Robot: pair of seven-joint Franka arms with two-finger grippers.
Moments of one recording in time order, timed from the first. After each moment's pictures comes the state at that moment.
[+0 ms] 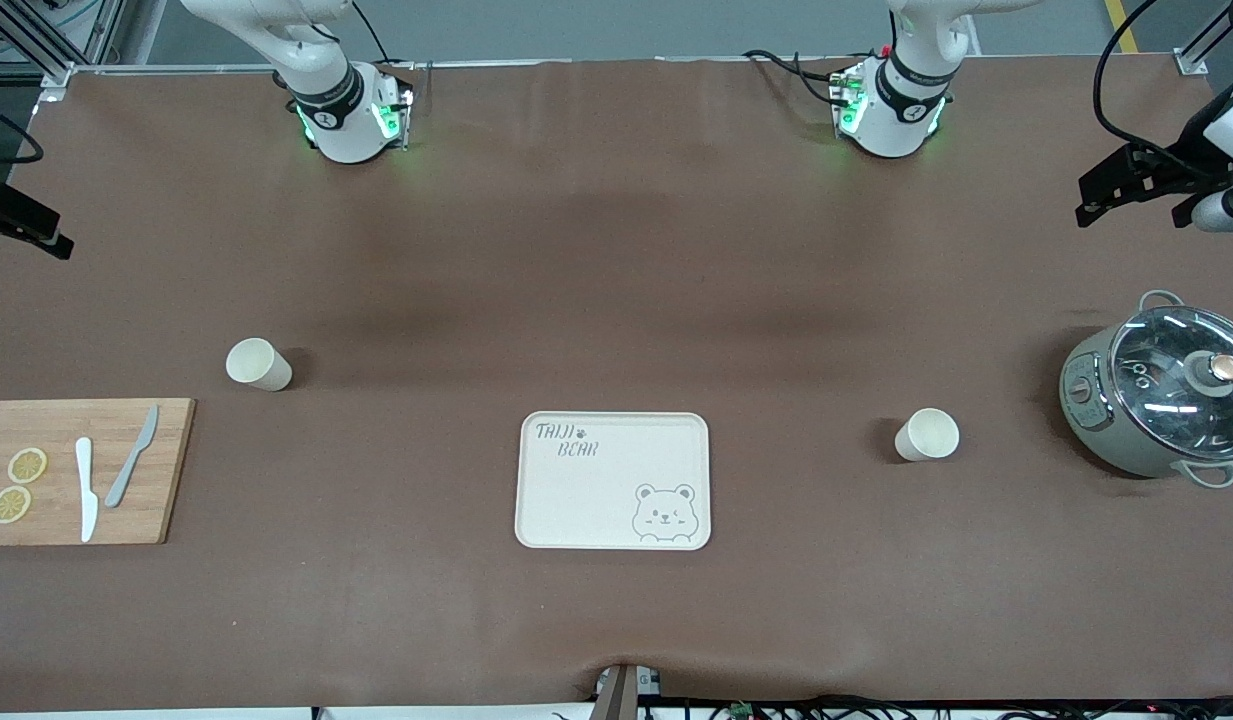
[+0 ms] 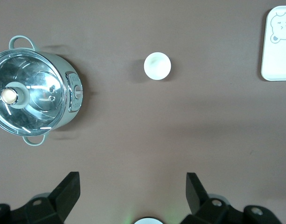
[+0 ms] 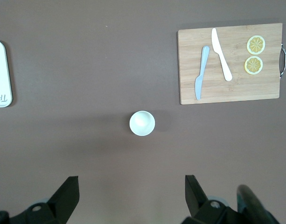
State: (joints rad) left arm 0.07 -0.10 -0.11 -1.61 0.02 1.49 0.00; right arm -0.03 -0.03 -0.10 -1.55 0.00 1.51 -0.08
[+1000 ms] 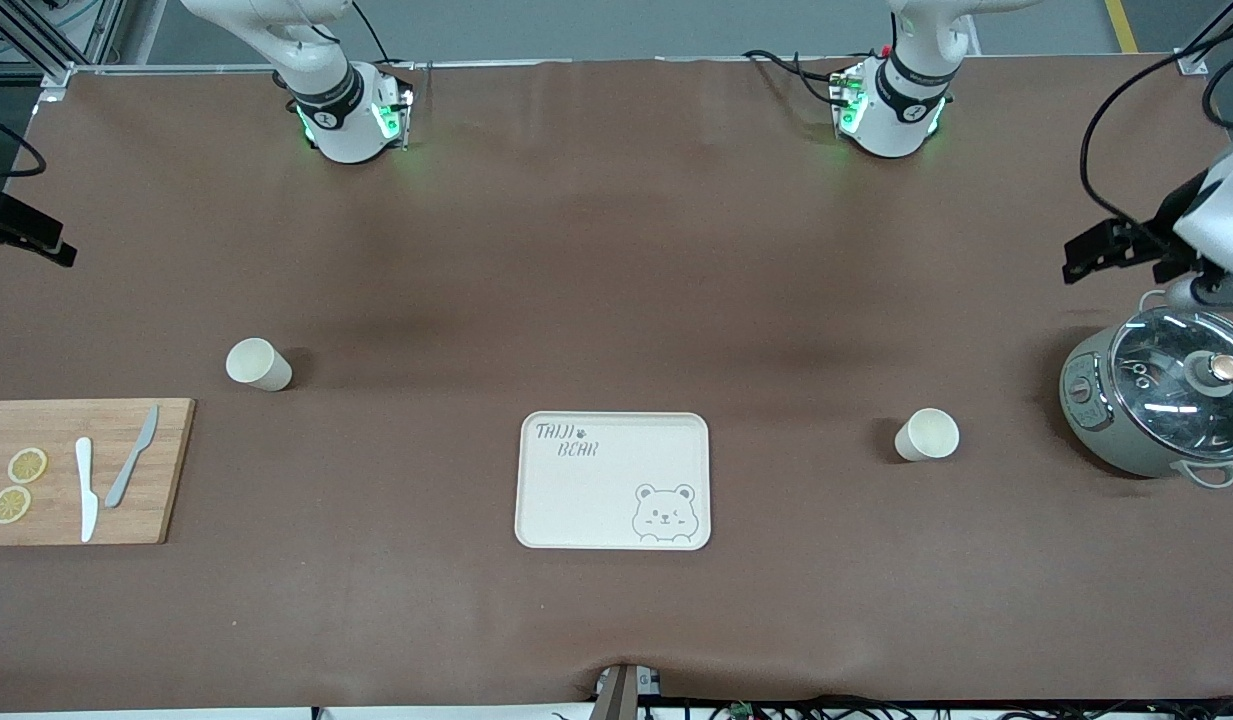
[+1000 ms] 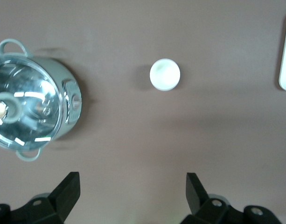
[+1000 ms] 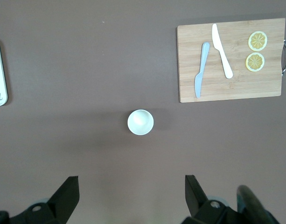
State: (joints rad) left arm 0.07 0.04 -0.10 -1.64 0.03 1.63 0.00; right arm -0.04 -0.01 -0.10 -1.55 0.00 1.51 -0.08
